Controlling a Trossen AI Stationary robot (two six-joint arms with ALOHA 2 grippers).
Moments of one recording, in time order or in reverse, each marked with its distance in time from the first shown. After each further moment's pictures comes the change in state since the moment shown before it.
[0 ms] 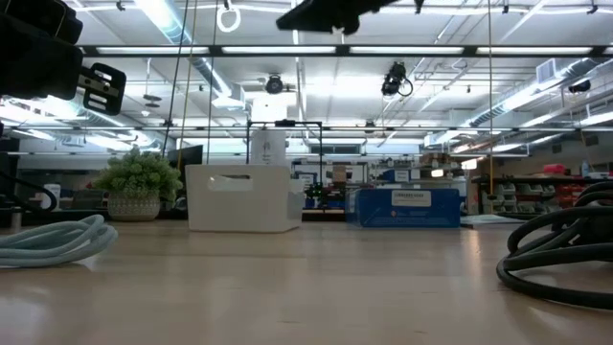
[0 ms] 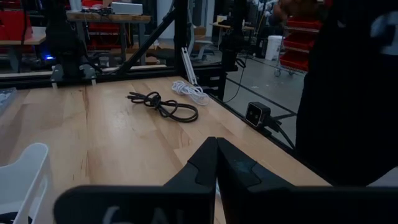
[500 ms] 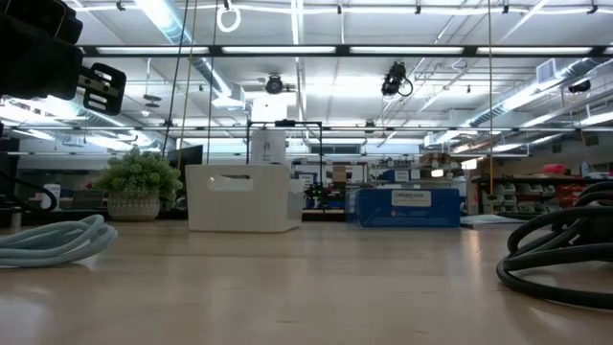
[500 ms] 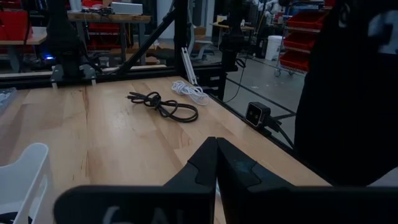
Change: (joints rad) left arm 0.000 0.000 0.000 0.000 0.000 0.000; right arm 0.057 -0.182 0.000 -0.005 0.017 0.217
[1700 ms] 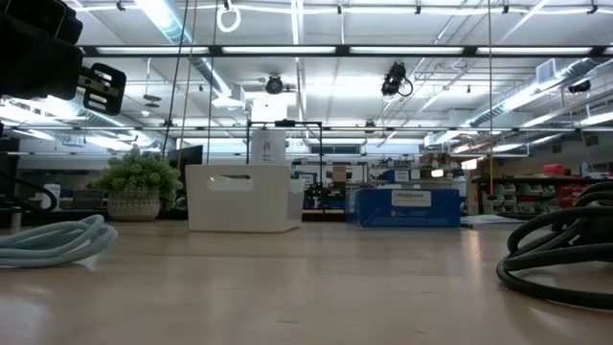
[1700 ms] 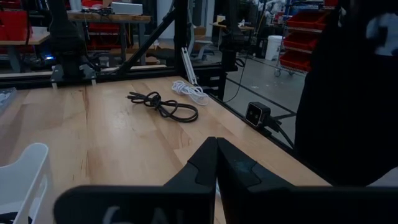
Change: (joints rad) left arm 0.000 0.000 0.000 0.000 0.000 0.000; right arm 0.238 -0.235 0.000 -0.146 0.318 0.078
